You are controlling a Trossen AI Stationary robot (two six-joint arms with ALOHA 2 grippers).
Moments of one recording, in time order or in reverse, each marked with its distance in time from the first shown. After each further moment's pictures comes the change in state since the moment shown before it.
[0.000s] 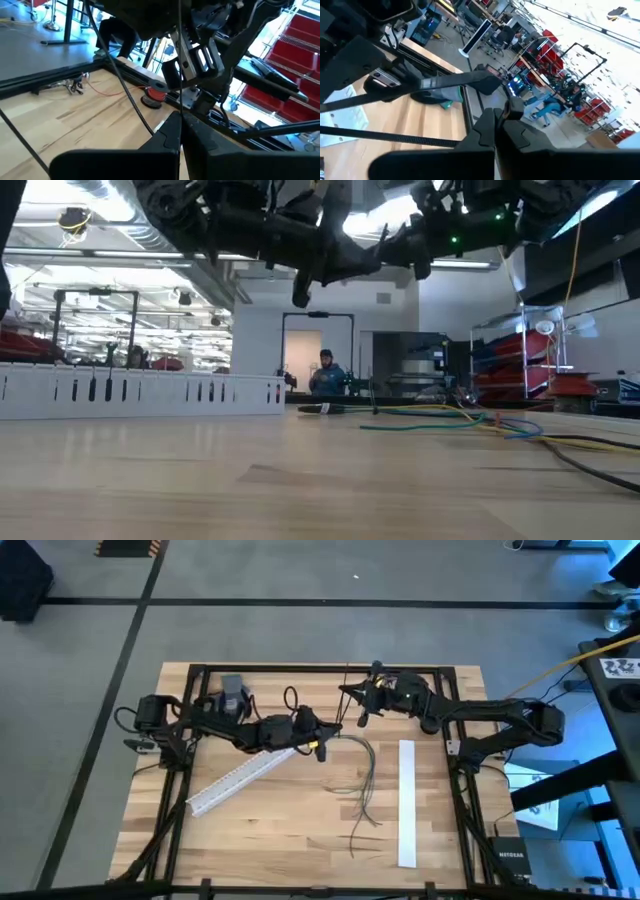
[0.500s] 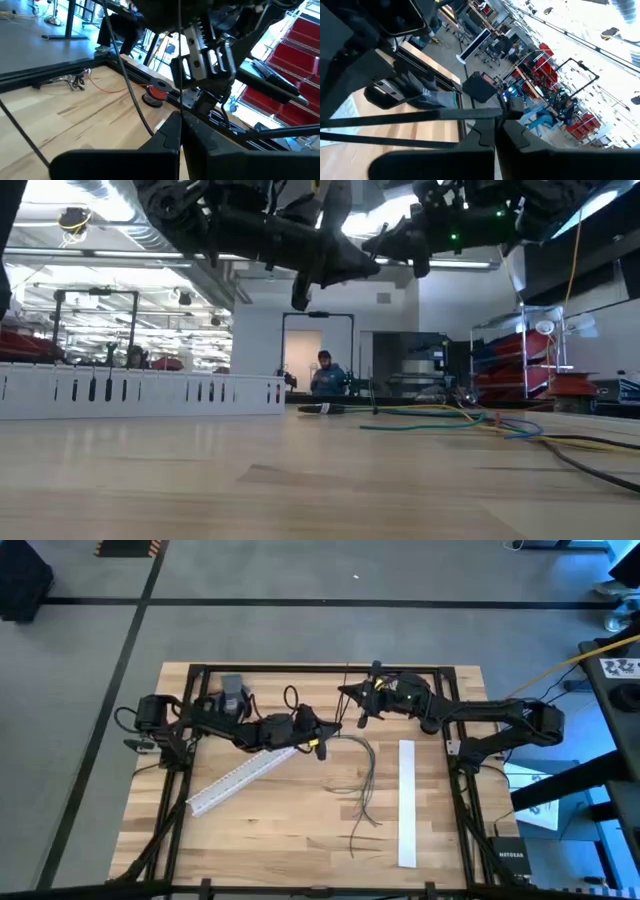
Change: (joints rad) left arm 0.016 0.000 -0.001 -0.007 0.002 -0.031; right arm 0.020 0.000 0.000 0.029 -0.005 -0.068
